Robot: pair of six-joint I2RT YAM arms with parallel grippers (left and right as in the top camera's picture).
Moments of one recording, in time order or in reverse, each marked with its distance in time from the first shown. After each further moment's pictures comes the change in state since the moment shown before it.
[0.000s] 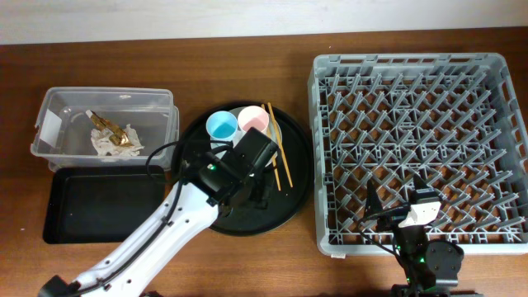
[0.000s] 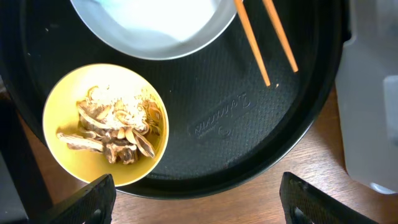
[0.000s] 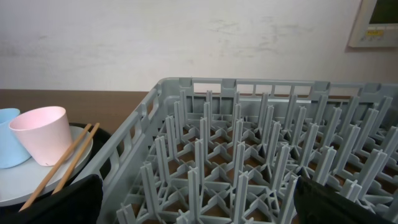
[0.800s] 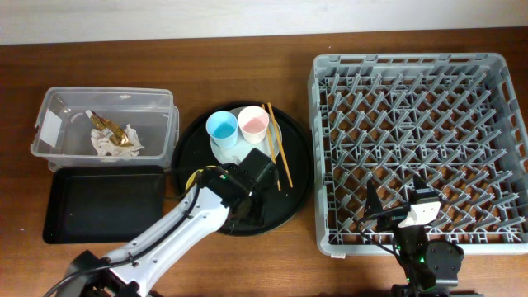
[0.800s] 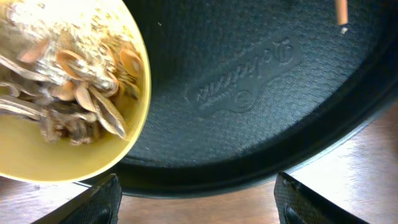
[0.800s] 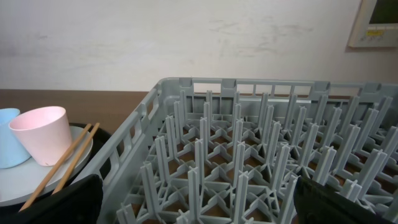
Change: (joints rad) left arm 0.010 0.063 -0.227 0.135 0.082 -0.095; right arm 0.000 0.000 0.000 0.000 0.000 -0.001
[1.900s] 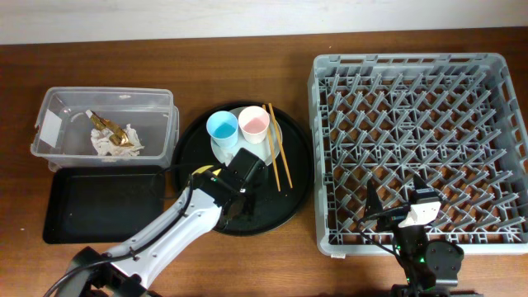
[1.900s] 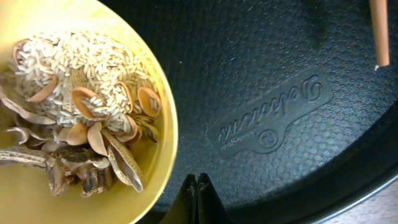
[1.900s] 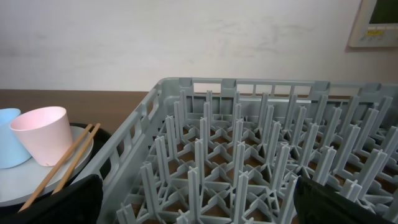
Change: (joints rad) left arm 0.060 -0.001 -0.101 0.177 -0.042 0.094; right arm 0.000 0.000 0.000 0.000 0.000 0.001
